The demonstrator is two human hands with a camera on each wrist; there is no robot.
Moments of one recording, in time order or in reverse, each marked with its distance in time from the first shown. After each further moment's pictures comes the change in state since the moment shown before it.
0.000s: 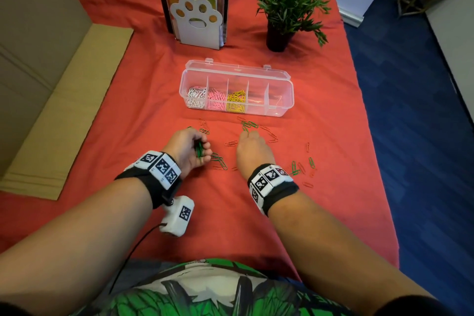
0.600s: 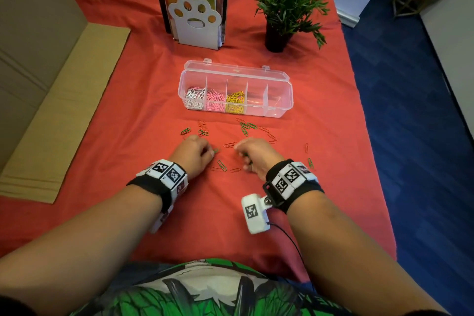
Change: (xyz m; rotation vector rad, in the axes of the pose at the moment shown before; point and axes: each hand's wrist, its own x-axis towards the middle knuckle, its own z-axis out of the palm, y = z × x) left_hand 0.027 -0.026 -0.019 1.307 0.068 0.649; right_hand 0.006 0.009 -0.016 1.274 -0.381 0.458
